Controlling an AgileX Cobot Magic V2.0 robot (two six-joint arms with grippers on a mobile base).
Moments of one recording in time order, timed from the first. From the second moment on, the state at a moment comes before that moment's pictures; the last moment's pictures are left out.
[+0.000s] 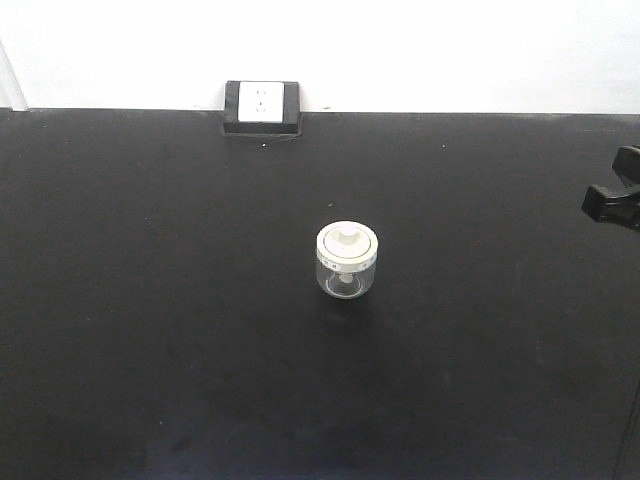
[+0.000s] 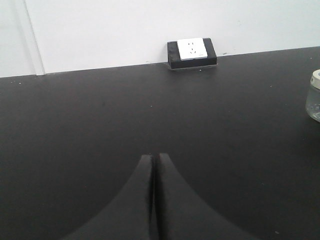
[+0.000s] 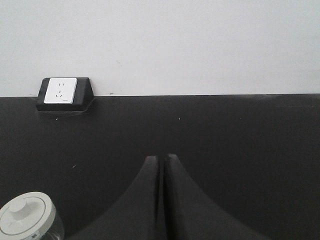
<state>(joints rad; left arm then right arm) -0.06 -0.01 0.03 0.01 0.18 0.06 -0.04 1.01 -0.68 -1.42 -0.14 1.42</state>
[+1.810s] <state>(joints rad) -0.05 -0.01 0.03 0.01 0.17 0.06 -0.04 1.01 -0.68 -1.16 -0.12 1.17</state>
